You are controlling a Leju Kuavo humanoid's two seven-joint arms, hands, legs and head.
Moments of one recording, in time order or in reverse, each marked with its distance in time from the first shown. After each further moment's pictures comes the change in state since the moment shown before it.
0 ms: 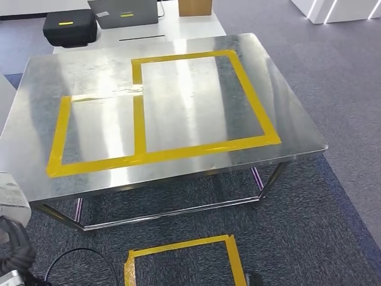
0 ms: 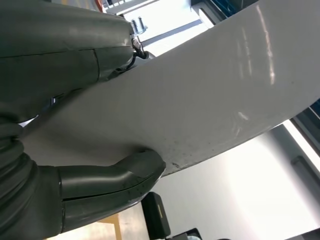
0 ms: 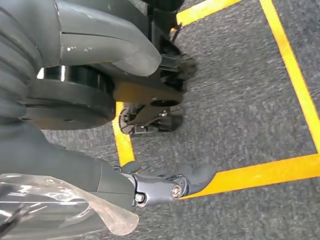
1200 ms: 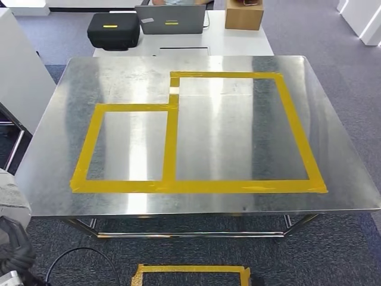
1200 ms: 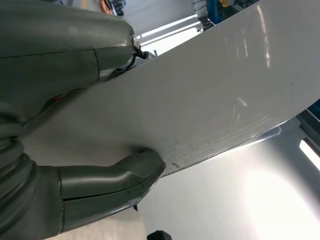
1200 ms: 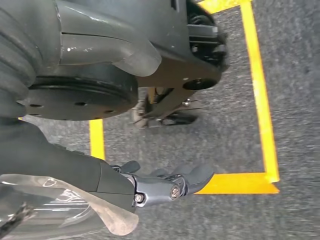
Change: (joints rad) left arm -0.002 0.000 0.002 0.004 0.009 0.000 0.000; right arm 0.012 -0.003 0.000 0.000 -0.004 -0.019 0.004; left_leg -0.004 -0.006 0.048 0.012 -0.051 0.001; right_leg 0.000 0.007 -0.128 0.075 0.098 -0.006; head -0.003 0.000
